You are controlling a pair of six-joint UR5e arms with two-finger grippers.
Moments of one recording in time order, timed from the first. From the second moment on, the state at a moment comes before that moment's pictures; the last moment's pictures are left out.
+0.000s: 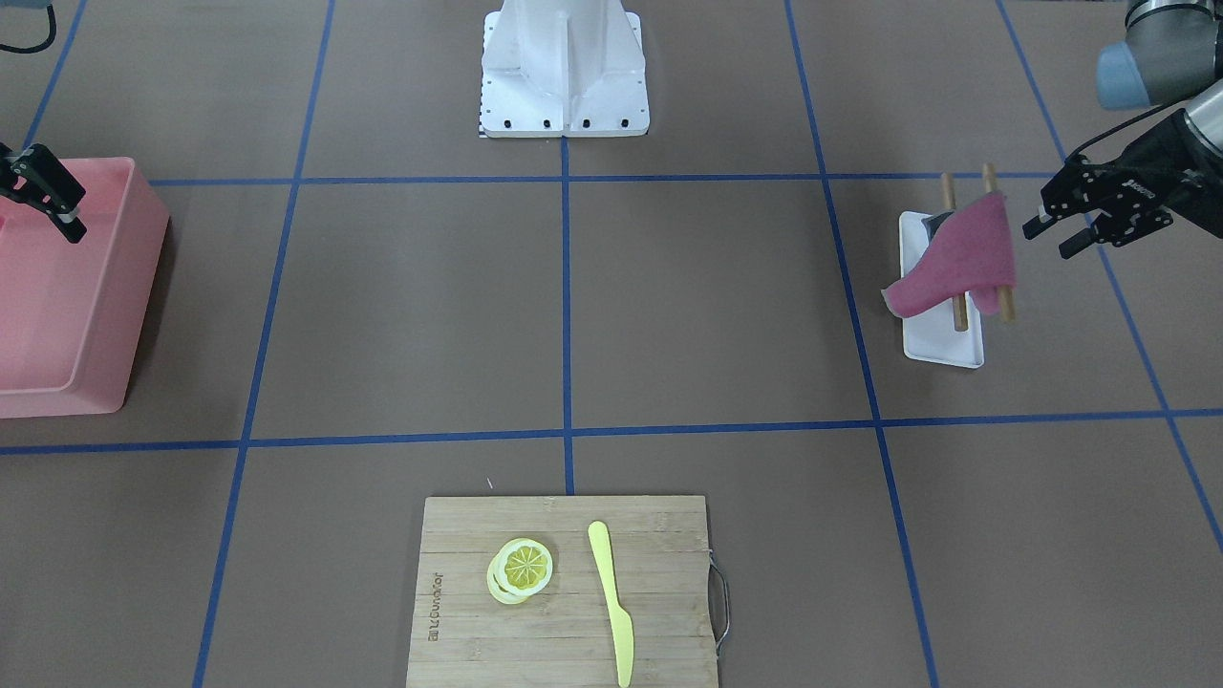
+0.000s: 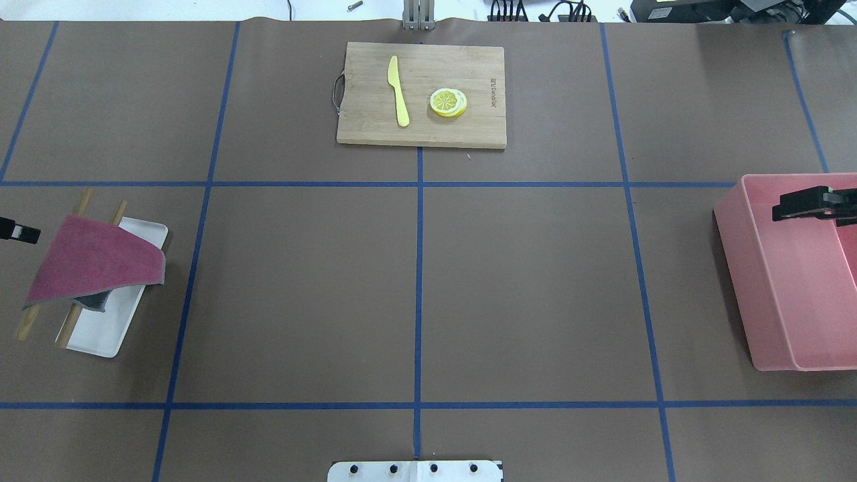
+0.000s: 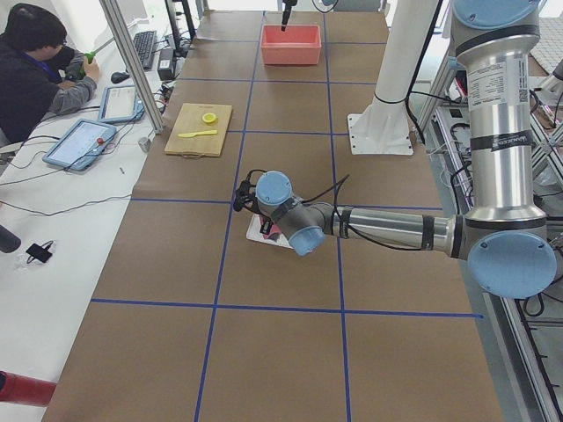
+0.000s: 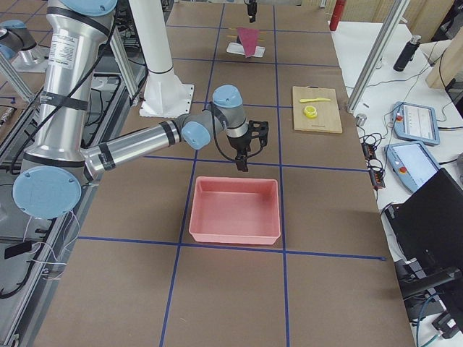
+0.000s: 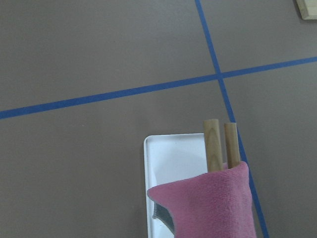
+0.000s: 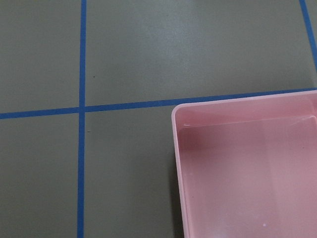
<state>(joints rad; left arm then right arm) -1.17 -1.43 -1.74 -2.40 -2.52 -0.65 1.05 -1.77 2.14 -1.26 2.07 0.88</state>
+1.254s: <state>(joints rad) -1.12 -1.45 -1.74 -2.41 -2.52 -0.70 1.04 -1.74 2.14 -1.26 2.06 0.89</state>
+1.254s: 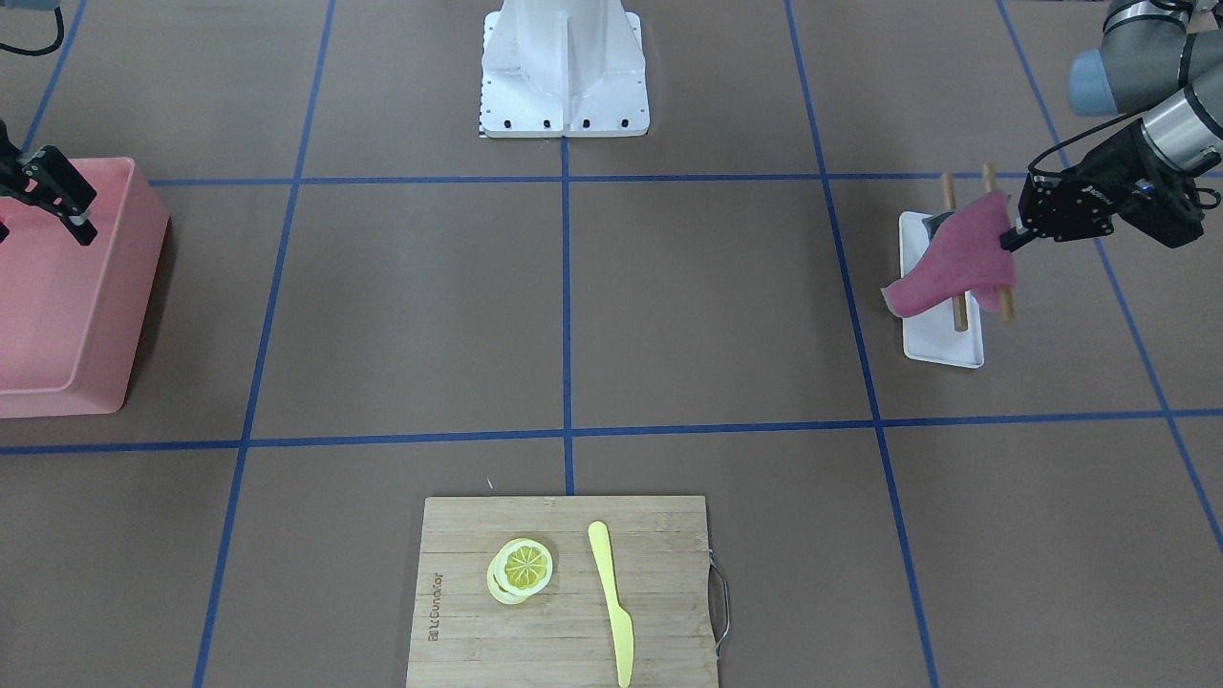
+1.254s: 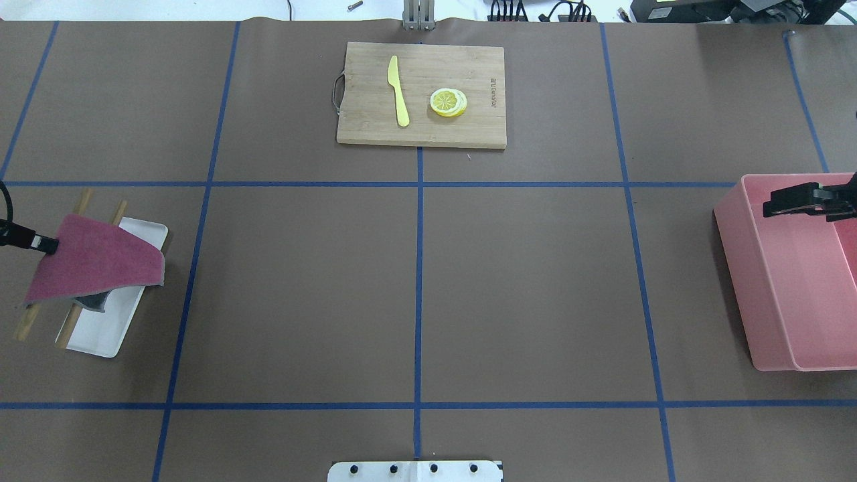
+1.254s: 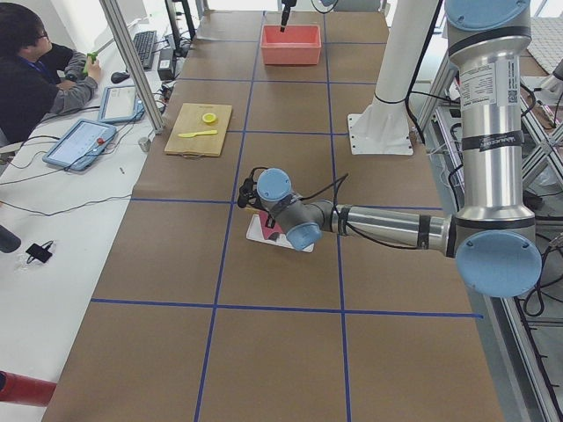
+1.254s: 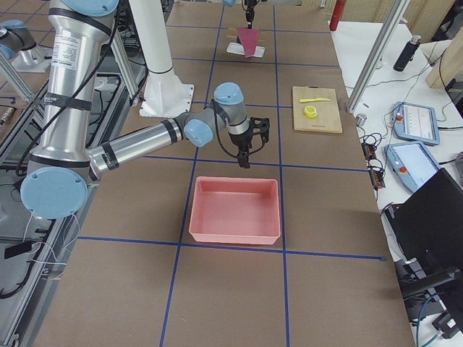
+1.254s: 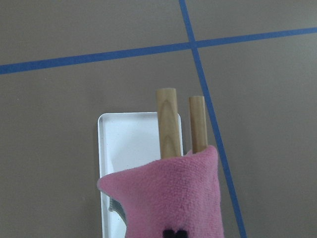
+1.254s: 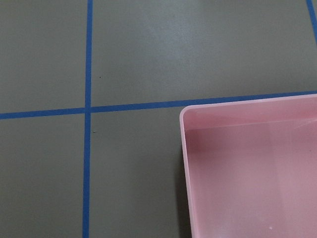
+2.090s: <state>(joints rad) -1.13 -1.74 -1.82 -2.41 -2.43 -1.46 0.67 -1.28 2.08 -1.26 1.66 0.97</state>
